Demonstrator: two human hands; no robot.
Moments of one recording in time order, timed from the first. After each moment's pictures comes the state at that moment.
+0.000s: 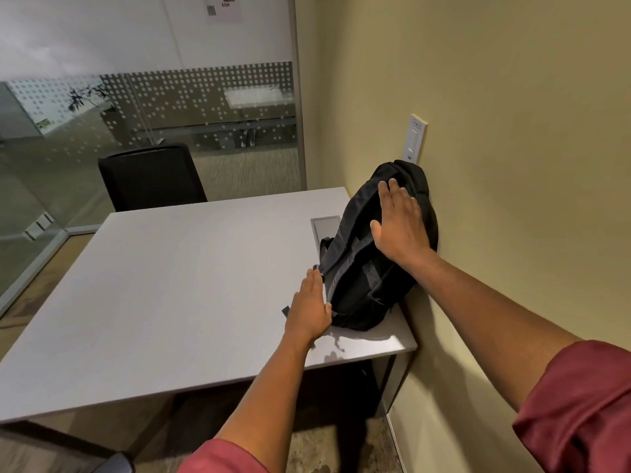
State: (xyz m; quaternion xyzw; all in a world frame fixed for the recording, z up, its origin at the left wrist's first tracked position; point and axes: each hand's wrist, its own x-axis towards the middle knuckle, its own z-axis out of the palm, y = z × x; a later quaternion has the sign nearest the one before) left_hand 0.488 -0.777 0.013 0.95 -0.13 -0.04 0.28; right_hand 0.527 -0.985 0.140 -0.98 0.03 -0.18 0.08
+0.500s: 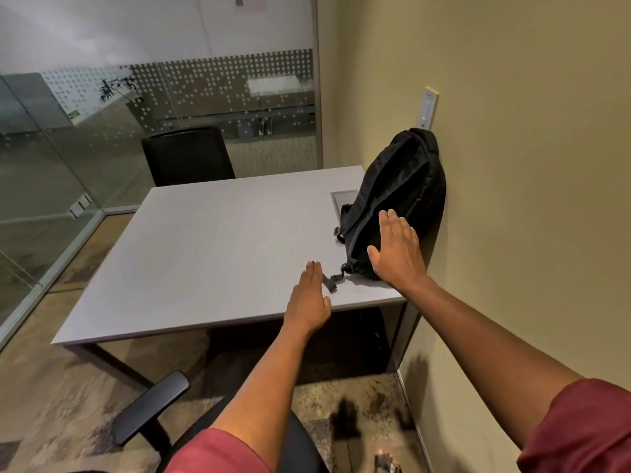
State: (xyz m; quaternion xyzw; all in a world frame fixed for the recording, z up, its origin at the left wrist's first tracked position) left_hand 0.334 -0.688 0.021 0.96 -0.12 -0.04 0.26; right_hand 0.349 -0.891 0.091 -0.98 0.04 -0.14 0.13
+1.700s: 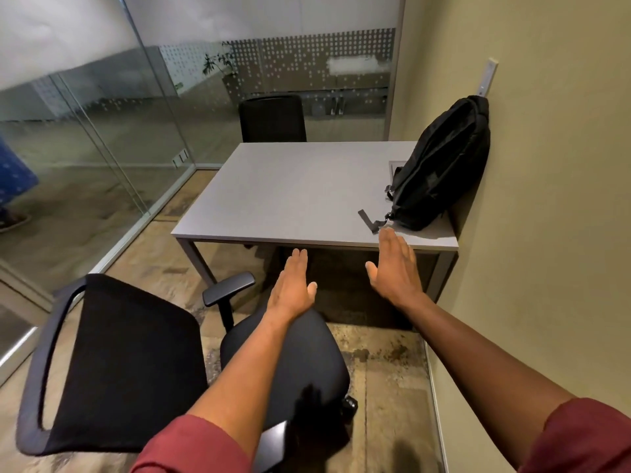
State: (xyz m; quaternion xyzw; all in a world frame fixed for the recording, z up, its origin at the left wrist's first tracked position) left_hand 0.052 -0.589 0.035 0.96 0.02 0.02 0.26; right_hand 0.091 -0.809 0.059 -0.97 -0.07 -0.08 0.21
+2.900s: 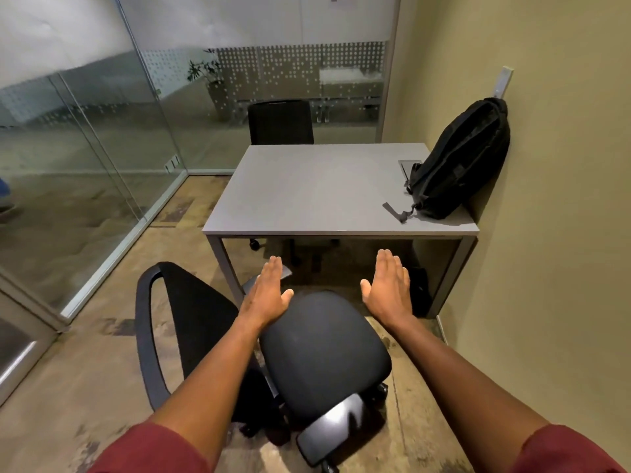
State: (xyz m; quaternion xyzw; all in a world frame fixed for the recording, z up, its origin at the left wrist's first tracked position) left_hand -0.041 -0.329 0.020 0.97 -0.02 0.01 0.26; right_hand -0.045 -0.589 0.040 -0.97 0.03 -0.08 0.22
